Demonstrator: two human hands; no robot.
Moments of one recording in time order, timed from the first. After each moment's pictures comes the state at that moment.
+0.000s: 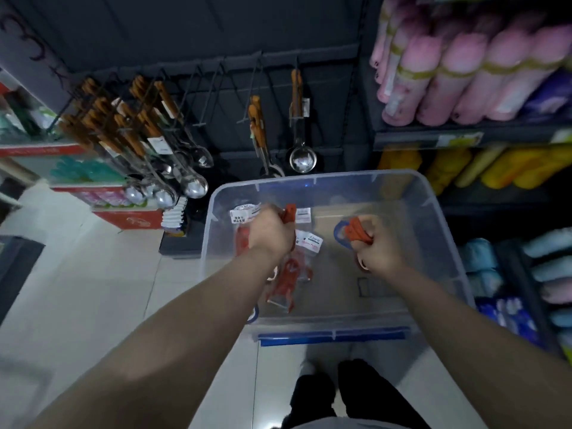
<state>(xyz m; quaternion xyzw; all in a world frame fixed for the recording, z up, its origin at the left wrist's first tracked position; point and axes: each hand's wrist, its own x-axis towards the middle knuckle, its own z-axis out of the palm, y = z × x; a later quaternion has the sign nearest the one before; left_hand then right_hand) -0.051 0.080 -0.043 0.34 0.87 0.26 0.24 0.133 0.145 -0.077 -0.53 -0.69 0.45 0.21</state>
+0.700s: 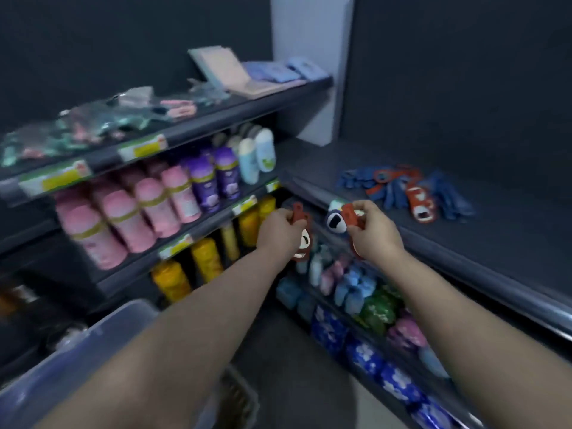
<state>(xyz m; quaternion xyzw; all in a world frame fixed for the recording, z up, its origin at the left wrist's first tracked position) 0.399 0.234 0.071 0.68 0.55 0.31 0.37 0.550 0.156 0.081 -0.80 -0.45 0.15 0.36</state>
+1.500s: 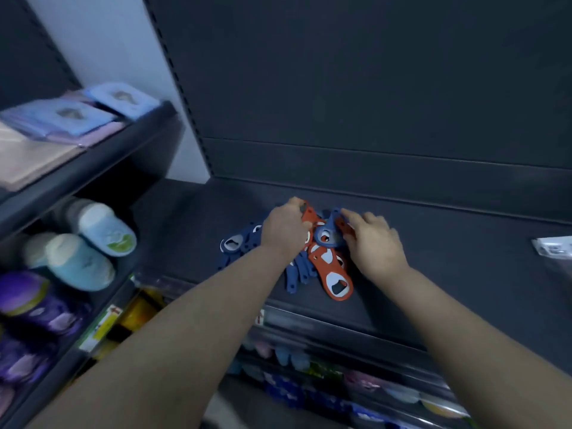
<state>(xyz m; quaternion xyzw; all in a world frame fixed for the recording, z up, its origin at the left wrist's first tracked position) 0.709 0.360 0.069 0.89 0.34 0.14 0.26 0.793 0.214 0.058 -0.91 -0.38 0.01 0.19</state>
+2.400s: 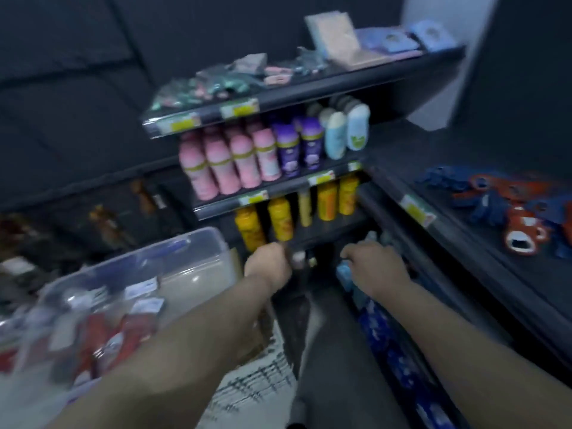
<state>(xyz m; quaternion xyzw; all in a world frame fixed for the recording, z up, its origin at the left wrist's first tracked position) 0.317 0.152 0.024 0.65 0.74 0.04 0.16 0.524 0.150 0.028 -0.58 -0.81 0.05 0.07</state>
